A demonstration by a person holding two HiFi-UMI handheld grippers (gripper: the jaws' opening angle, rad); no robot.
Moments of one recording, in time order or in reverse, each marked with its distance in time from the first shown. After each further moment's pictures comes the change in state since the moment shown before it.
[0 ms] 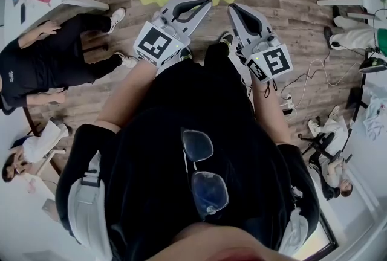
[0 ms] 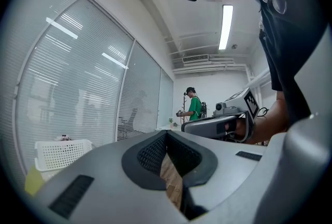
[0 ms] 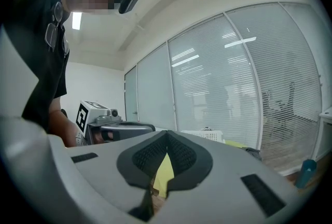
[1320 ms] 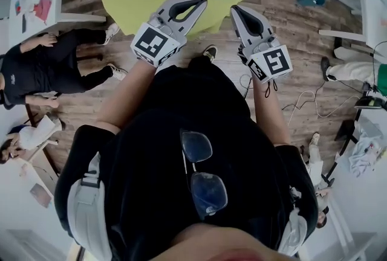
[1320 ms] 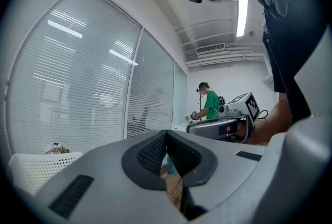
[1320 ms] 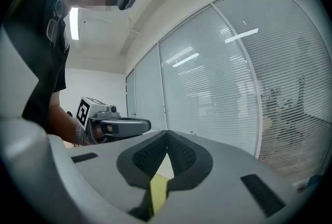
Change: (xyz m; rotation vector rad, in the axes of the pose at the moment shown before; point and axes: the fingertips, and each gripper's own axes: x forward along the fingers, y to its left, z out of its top) left arm 0.215 0.111 0.012 -0.001 0.041 0.144; right arm 0.040 -0.254 0.016 0.006 -0.006 0.107
